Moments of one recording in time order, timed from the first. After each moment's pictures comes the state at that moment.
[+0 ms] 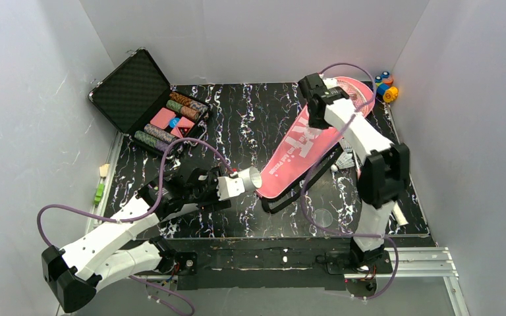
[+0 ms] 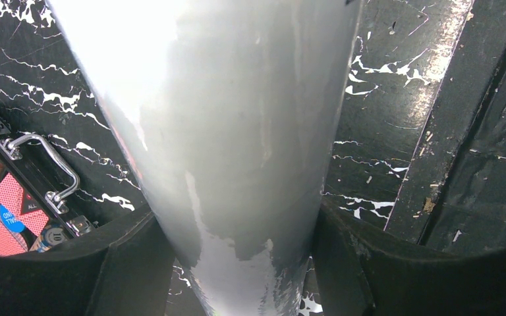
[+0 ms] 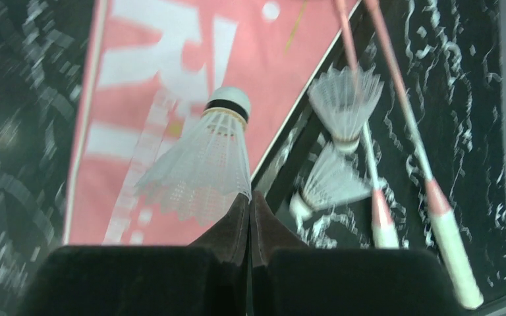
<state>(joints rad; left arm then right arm) -0.79 0.90 0.83 -0.74 0.10 0.65 0.39 1.94 1.79 -0.98 0.53 0.46</state>
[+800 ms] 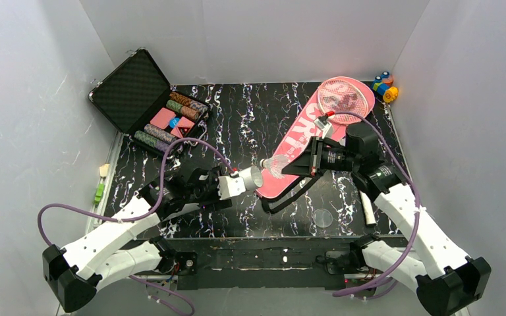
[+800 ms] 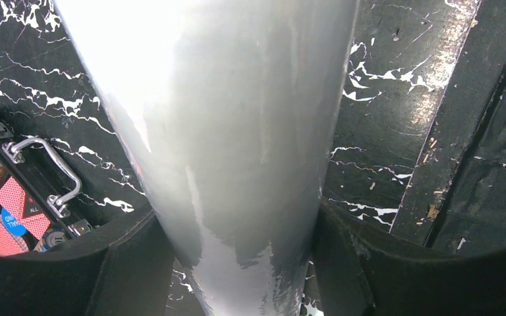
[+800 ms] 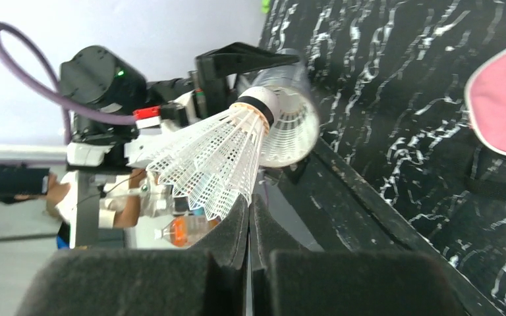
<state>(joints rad) -0.79 0.91 0.82 -0.71 0.10 0.65 0.46 0.94 0.91 -0.37 -0.79 0.87</state>
